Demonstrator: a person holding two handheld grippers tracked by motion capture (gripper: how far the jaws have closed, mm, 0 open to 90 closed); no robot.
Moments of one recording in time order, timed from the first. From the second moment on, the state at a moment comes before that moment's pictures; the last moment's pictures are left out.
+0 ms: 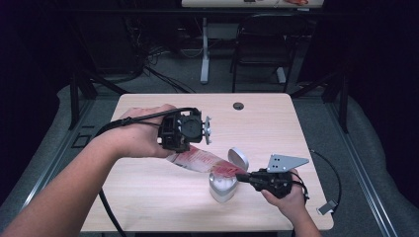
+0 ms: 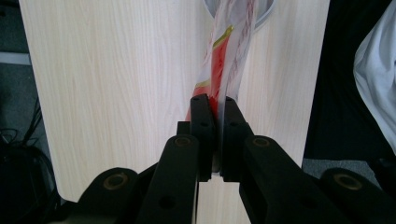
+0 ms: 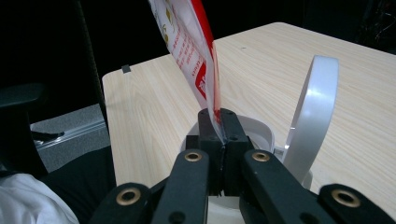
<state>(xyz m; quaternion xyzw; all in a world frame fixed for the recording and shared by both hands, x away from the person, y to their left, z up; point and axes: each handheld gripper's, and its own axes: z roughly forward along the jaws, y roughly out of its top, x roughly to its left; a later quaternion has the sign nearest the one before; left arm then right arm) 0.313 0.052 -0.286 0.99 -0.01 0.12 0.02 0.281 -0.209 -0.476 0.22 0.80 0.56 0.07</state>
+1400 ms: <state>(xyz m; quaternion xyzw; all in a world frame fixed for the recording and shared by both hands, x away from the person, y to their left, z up) 0.312 0.049 -0.284 0.99 -0.01 0.13 0.03 0.278 -0.213 -0.473 0.23 0.79 0.56 0.08</state>
